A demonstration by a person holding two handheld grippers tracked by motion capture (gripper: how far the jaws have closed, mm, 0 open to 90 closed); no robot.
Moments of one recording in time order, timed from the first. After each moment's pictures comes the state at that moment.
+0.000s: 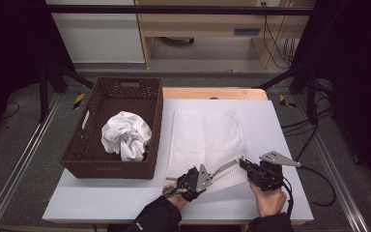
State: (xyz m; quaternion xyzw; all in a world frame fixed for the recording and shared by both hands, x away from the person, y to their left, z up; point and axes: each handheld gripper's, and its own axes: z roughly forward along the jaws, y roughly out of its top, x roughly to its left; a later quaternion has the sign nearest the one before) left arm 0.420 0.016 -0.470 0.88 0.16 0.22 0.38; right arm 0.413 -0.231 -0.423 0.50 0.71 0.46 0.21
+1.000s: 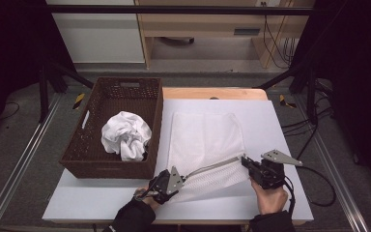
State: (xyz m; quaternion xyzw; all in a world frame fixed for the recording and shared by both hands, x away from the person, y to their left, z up) left arm 0.415 0.093 -0.470 0.89 0.18 0.24 0.34; right arm 0.415 -0.234 -0.419 0.50 0.70 0.45 0.22
